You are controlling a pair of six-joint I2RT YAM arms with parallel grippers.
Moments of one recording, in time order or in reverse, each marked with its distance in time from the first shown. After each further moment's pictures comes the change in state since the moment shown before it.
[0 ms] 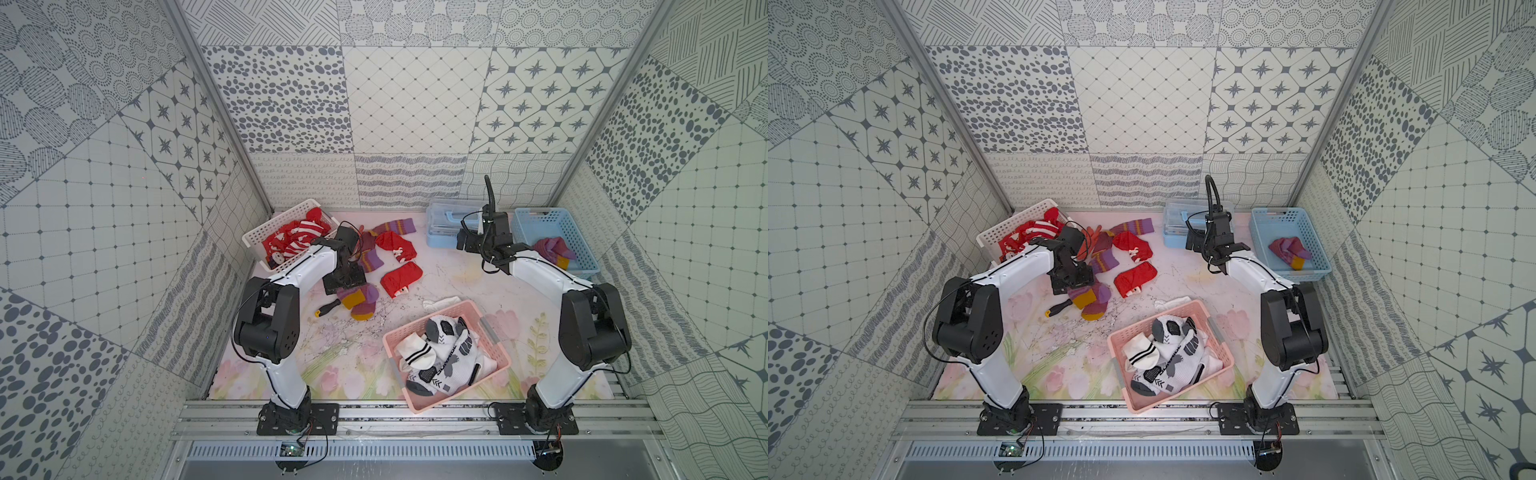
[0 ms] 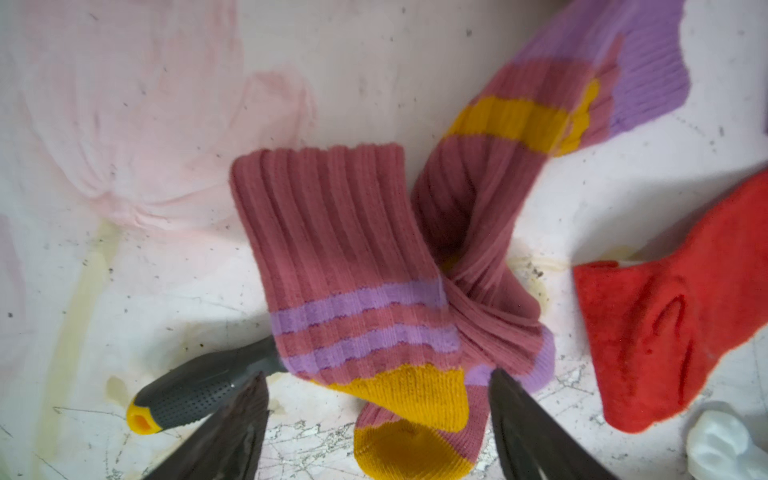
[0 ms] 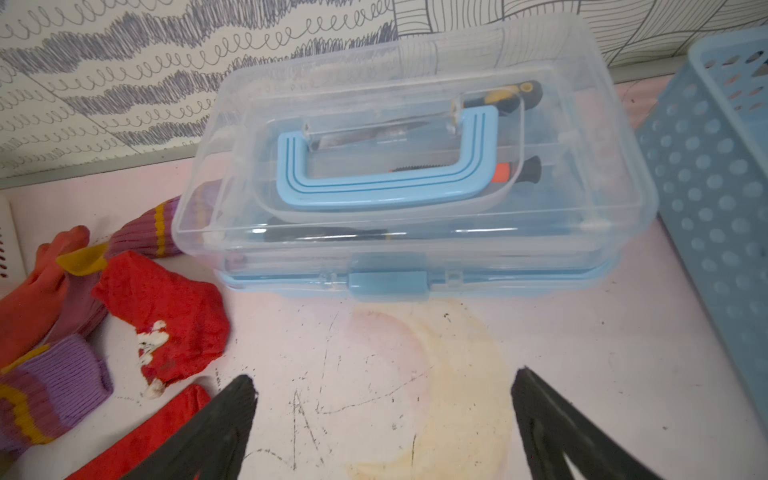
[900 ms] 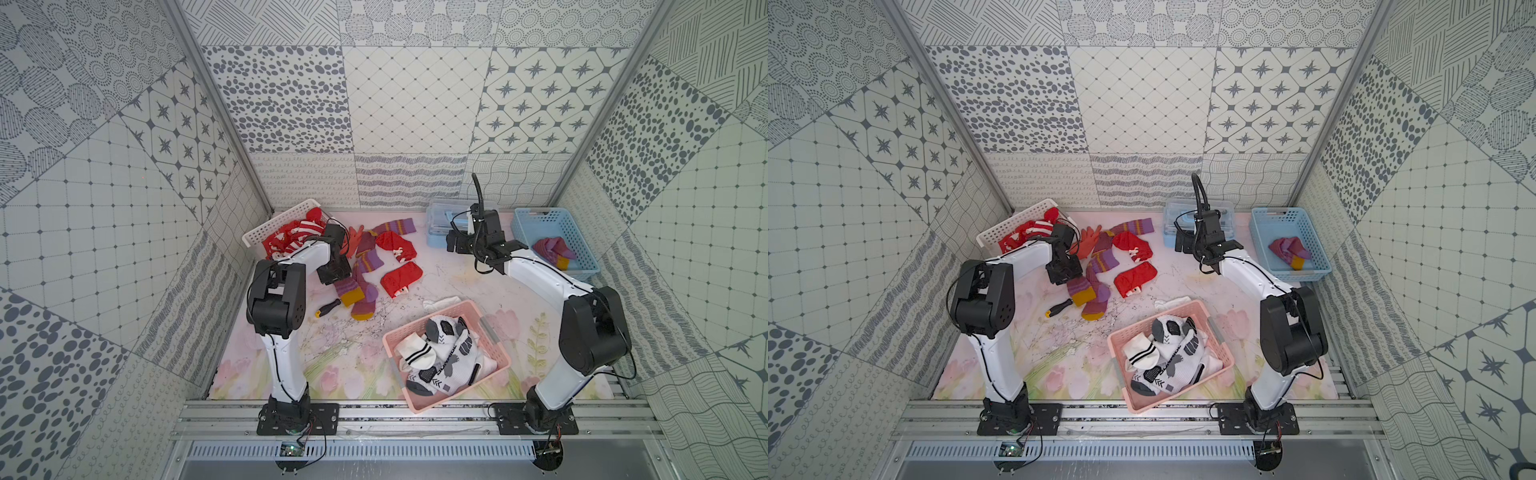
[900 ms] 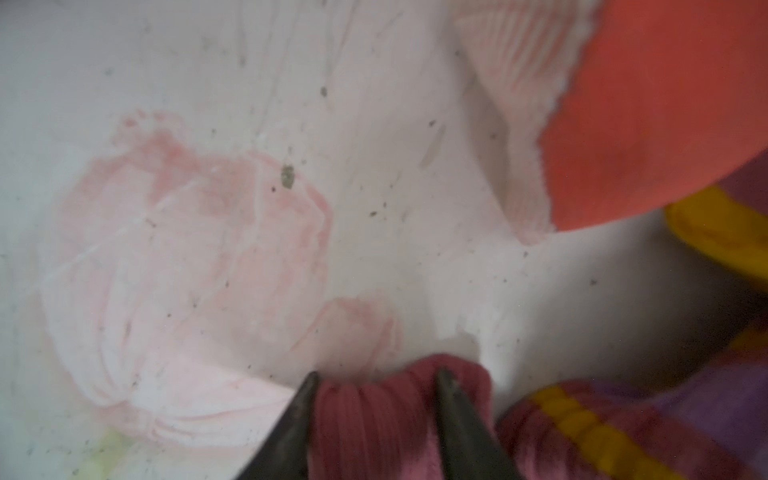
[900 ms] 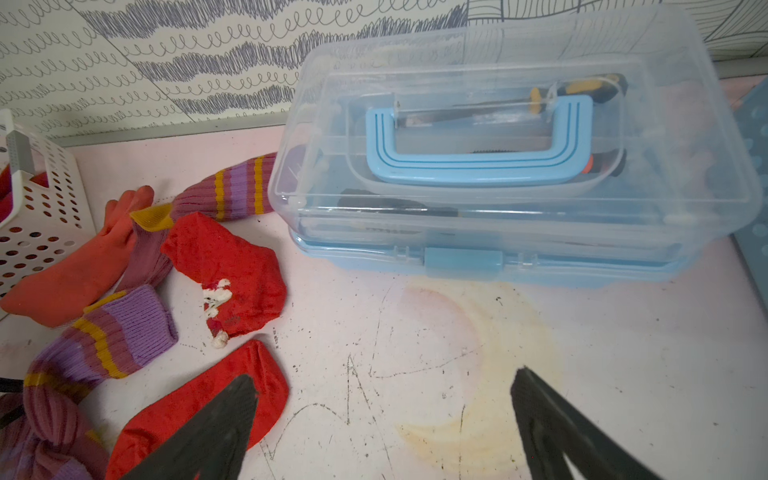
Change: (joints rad) left arm 0.129 0.217 0.072 0.189 -0.012 0.014; right arm 0.085 -0.019 0.049 -0.087 -0.023 -0.003
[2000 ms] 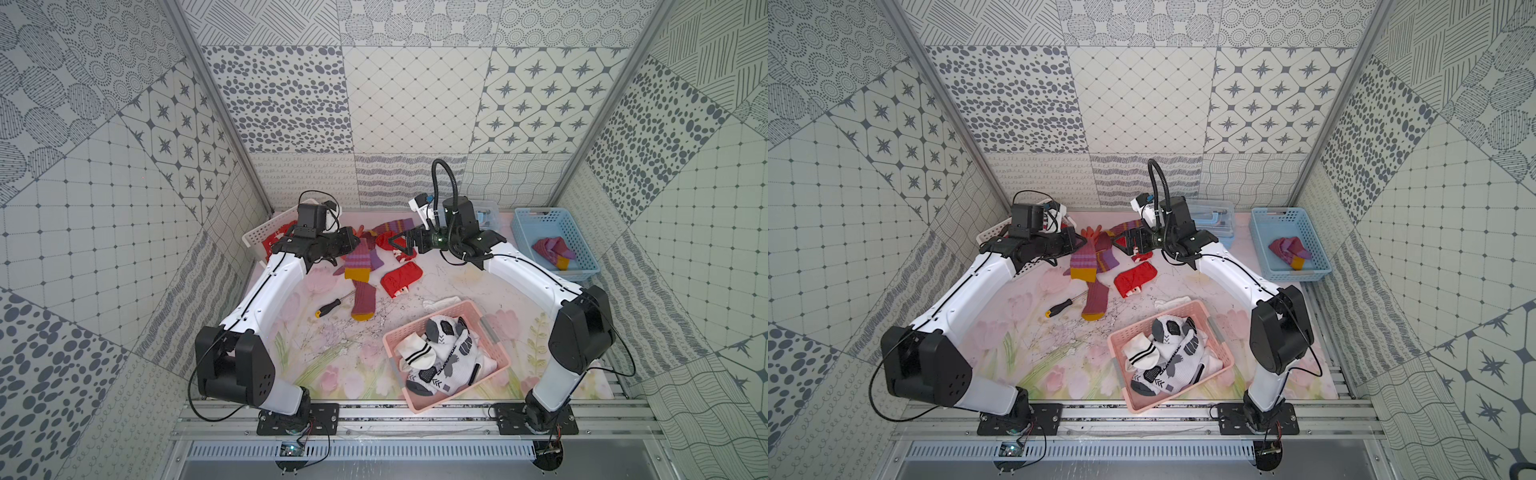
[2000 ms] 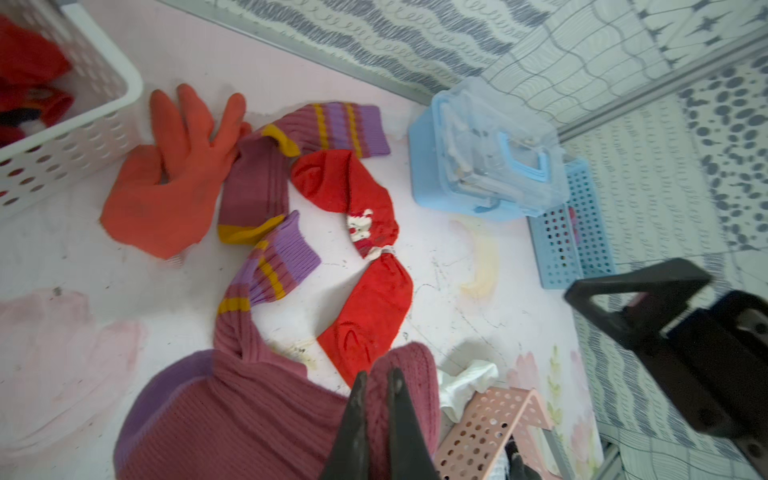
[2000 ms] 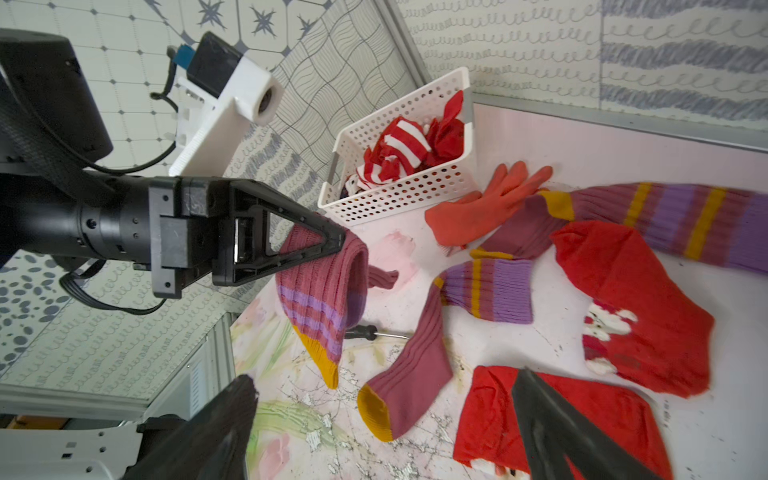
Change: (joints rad) left arm -0.027 -0.521 -0.061 0.176 0.488 0.123; right arm 0.215 0.065 0.245 0.040 -0.697 0.004
